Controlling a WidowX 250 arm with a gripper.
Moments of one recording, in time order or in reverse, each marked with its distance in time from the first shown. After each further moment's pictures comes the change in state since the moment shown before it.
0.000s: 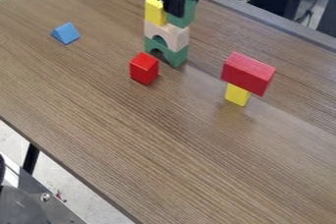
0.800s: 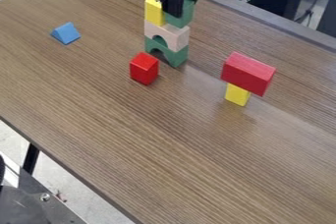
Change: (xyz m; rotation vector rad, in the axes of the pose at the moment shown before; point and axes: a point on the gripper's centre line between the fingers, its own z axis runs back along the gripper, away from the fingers) arm -0.003 0.002 -0.002 0.012 0.020 -0.011
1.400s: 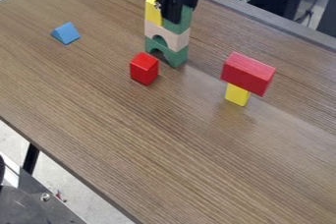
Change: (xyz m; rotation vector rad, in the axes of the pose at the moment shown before) arm -0.001 -0.001 -0.010 -0.010 0.005 -0.007
